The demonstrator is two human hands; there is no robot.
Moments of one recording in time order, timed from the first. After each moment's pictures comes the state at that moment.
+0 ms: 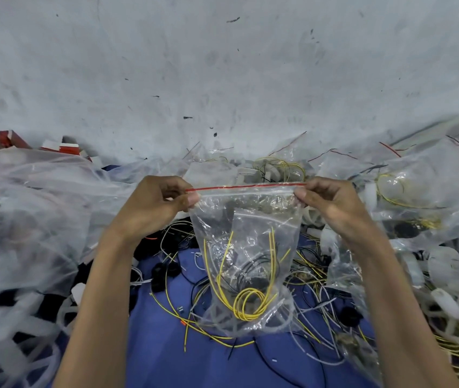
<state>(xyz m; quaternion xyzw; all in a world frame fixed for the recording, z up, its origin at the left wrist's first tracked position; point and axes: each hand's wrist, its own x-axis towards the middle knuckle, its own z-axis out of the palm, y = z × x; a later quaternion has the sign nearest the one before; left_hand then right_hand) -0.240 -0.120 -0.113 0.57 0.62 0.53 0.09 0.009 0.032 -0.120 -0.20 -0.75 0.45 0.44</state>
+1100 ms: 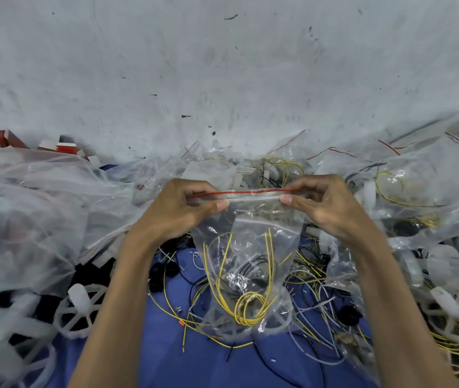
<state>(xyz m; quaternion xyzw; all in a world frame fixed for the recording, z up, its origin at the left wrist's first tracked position) -0.209 -0.112 -0.113 0.62 0.59 0.51 0.14 0.006 0.013 -0.104 -0.21 -0.84 0.33 0.39</state>
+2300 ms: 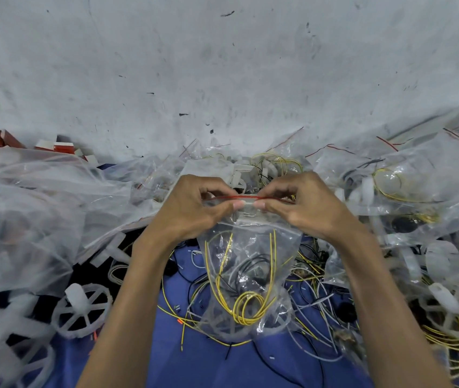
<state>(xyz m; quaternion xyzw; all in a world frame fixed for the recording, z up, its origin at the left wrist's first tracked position) -0.184 -0.104 -0.107 0.64 0.60 0.48 0.06 -0.011 -0.006 -0.093 -0.19 -0.91 0.22 0.30</state>
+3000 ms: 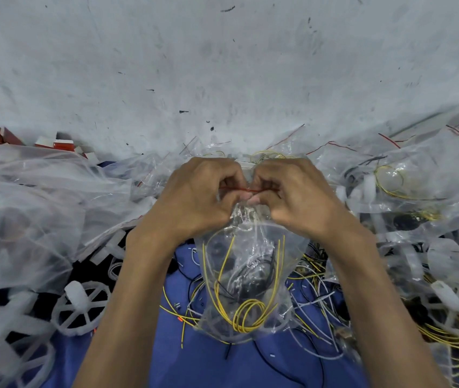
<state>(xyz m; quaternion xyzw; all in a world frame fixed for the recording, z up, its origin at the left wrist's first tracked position) -0.168 -0.112 -0.085 0.69 0.60 0.38 -0.11 -0.022 -0.025 -0.081 -0.15 -0.92 0.04 0.36</state>
